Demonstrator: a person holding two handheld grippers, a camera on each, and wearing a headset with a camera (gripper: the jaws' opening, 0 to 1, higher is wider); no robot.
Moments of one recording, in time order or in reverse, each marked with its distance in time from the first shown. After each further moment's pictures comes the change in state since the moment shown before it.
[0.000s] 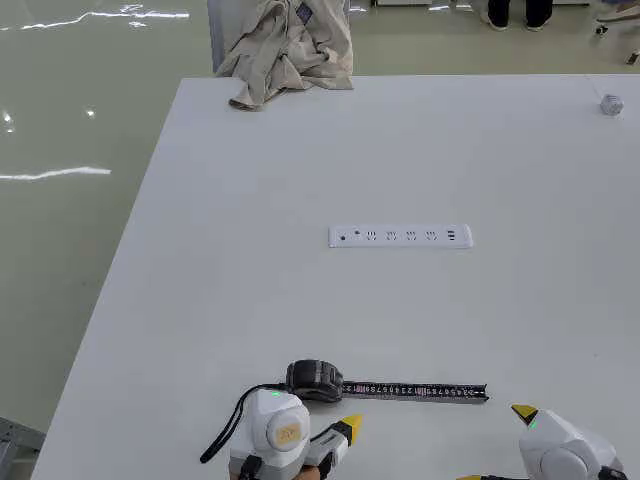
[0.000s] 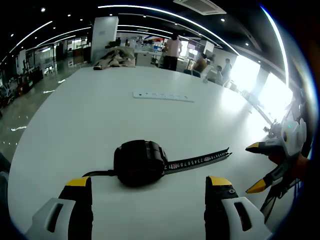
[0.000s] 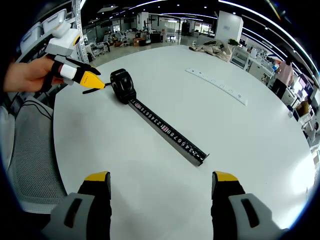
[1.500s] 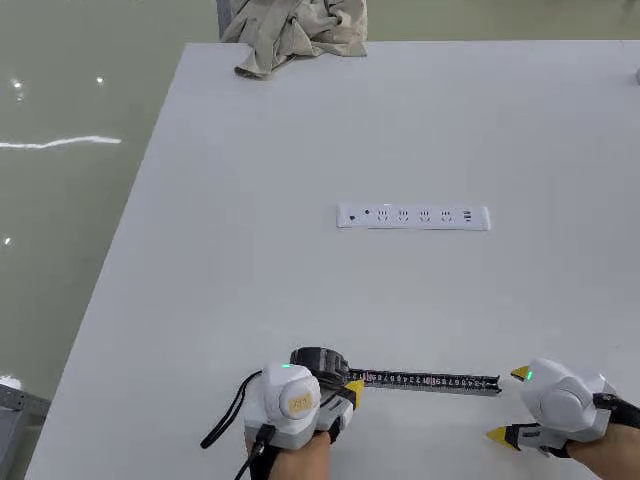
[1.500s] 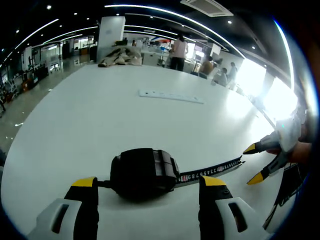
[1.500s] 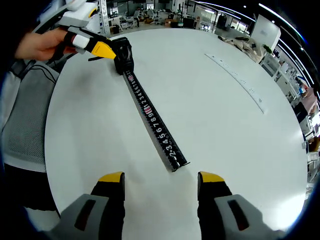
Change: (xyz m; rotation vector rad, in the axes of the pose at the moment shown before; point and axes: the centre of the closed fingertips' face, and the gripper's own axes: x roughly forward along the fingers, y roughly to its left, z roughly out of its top) left arm 0.042 0.008 0.004 -0.041 -0.016 0.040; right arm 0.043 -0.053 -0.015 -0.255 0.166 0.136
